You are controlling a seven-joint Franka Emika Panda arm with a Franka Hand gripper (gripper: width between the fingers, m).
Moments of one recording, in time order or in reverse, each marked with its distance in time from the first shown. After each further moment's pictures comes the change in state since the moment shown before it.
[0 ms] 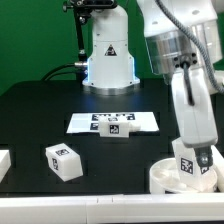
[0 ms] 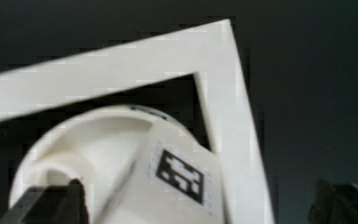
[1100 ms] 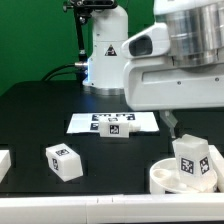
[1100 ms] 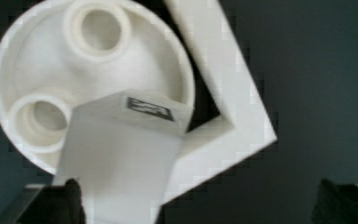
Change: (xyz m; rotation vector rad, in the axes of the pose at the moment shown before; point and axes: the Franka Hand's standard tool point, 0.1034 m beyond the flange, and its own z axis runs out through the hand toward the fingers) arm -0.005 0.007 -0.011 -0.137 -0.029 -1.332
